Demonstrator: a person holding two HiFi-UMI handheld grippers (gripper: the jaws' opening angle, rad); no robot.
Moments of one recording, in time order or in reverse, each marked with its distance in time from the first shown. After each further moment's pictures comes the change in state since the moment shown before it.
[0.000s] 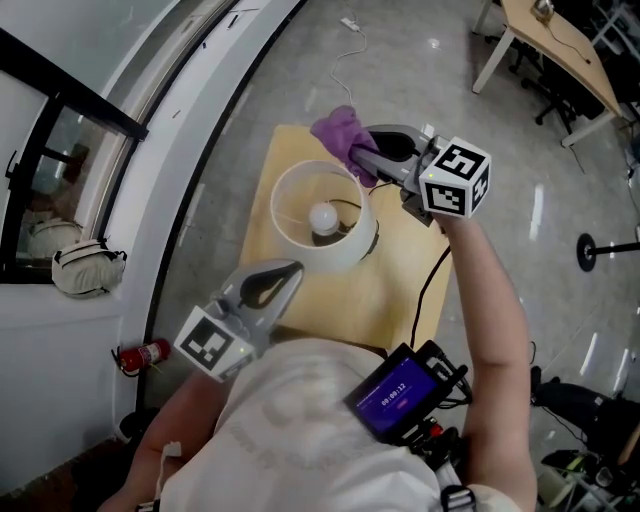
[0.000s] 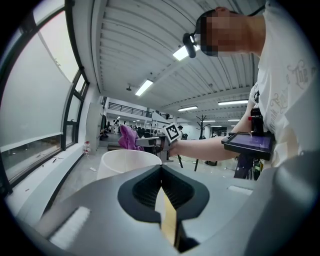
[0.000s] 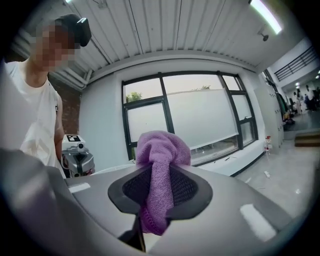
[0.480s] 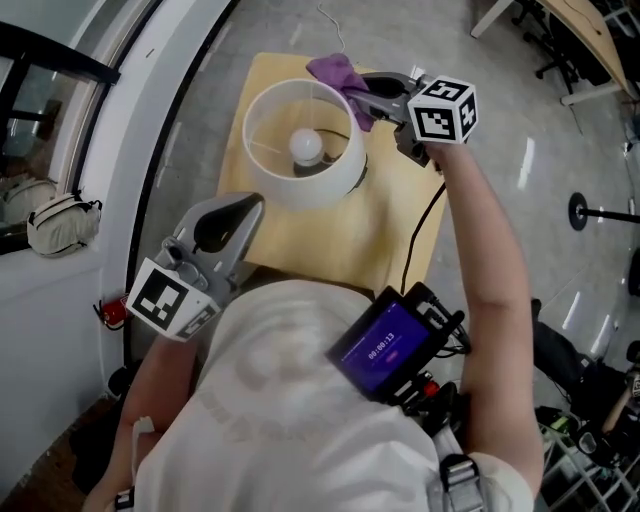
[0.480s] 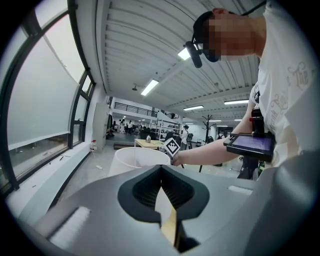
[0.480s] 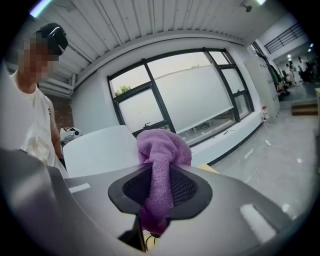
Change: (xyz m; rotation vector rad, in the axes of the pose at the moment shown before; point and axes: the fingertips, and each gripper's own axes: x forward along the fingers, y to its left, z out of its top) left arm -0.014 0.029 0.000 -0.007 0.001 0.075; right arm 0.016 -0.040 -0.094 0.192 0.144 0.024
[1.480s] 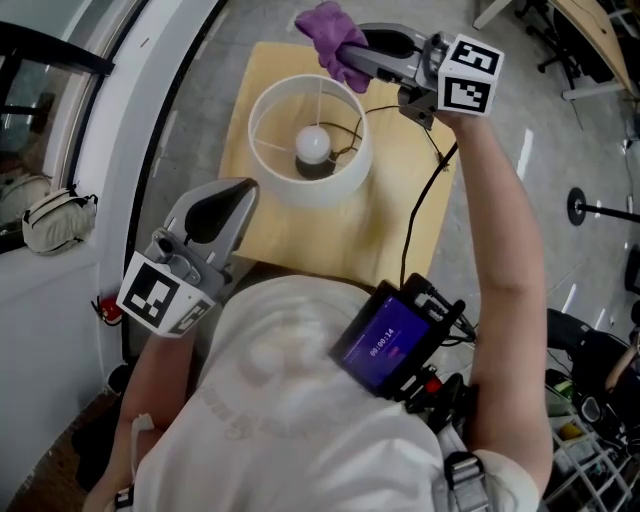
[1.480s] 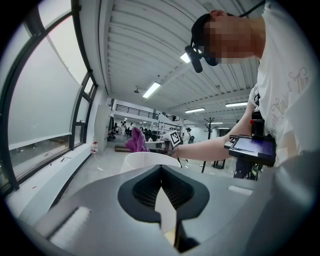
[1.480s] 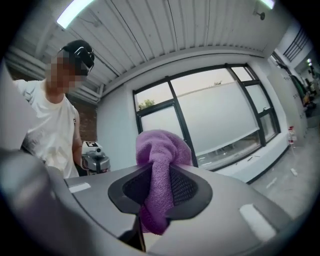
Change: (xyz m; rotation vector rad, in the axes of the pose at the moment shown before) left arm 0.003 0.027 0.006 -0.007 -0.026 0.013; right arm 0.005 0.032 0.092 -0.170 -0.160 0.216
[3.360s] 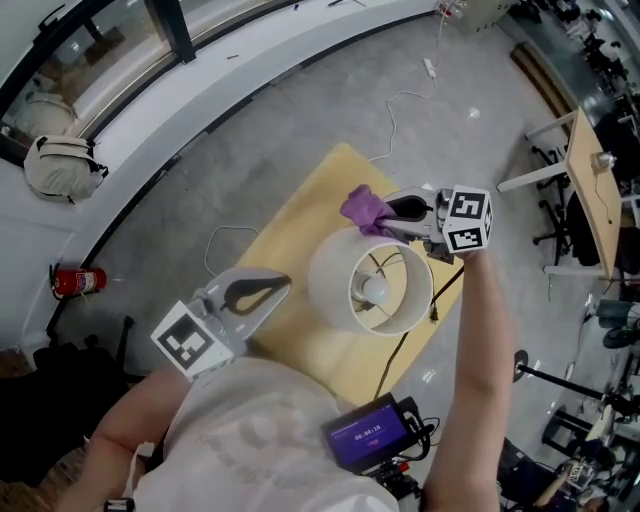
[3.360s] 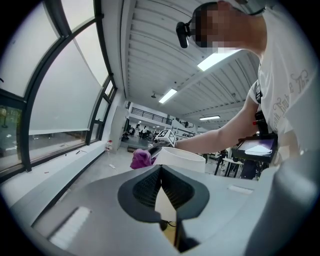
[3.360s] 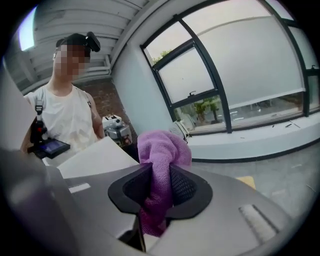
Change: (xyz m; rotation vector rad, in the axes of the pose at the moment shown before) left arm -0.048 0.062 -0.024 -0.174 -0.062 0.125; right arm 0.094 0.005 -0.079 0.024 0.580 0.404
